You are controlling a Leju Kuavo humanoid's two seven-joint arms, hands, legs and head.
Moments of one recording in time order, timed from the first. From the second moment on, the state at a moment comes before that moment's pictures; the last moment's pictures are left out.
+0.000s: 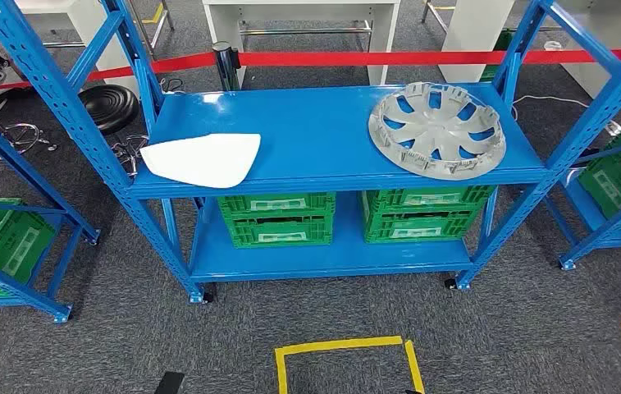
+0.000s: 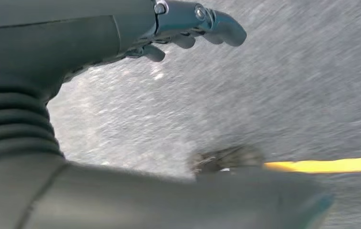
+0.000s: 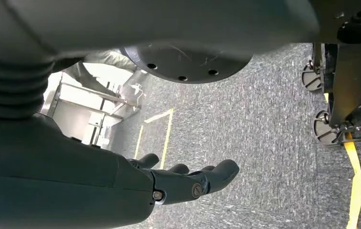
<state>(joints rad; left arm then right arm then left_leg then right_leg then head) -0.24 0.05 -0.82 -0.19 0.60 0.29 -0.08 -0.04 0.06 -0.37 -0.21 0.32 -0.02 0.51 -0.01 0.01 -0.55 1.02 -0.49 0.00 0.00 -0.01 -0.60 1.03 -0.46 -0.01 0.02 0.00</state>
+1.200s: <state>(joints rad) -0.76 0.17 -0.76 -0.41 -0.15 0.38 -0.27 -0.04 0.06 -0.44 -0.20 0.30 -0.03 0.51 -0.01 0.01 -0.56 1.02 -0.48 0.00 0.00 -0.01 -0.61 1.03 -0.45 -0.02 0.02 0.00</state>
